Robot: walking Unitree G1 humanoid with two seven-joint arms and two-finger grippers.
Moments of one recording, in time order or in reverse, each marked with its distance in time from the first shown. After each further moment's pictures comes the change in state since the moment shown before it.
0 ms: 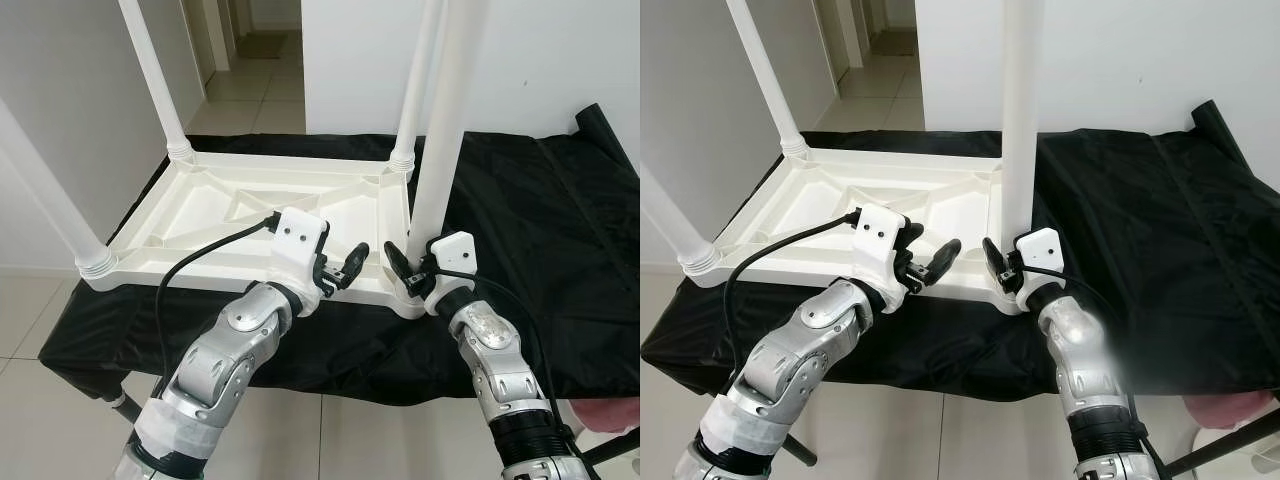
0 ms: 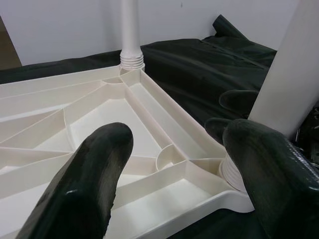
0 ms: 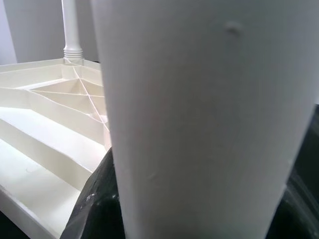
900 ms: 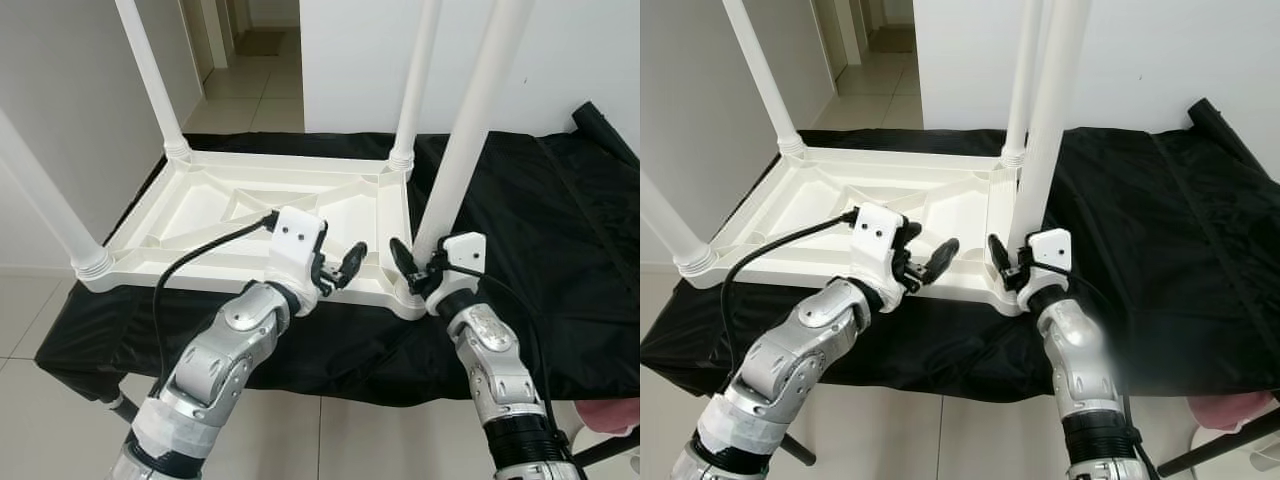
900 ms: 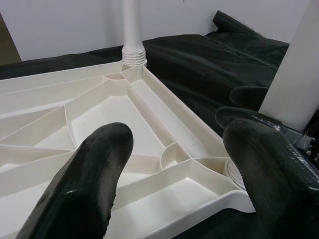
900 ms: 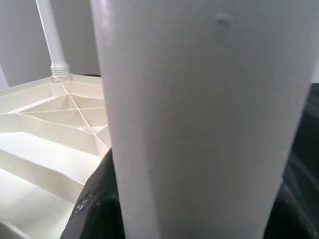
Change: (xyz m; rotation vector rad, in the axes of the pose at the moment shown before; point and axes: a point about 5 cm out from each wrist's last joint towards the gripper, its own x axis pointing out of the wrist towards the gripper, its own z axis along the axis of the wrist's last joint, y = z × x) left arm -0.001 0.001 -0.001 0.000 0.010 0.003; right arm -0.005 -0.003 -0.004 0.146 -0.010 -0.103
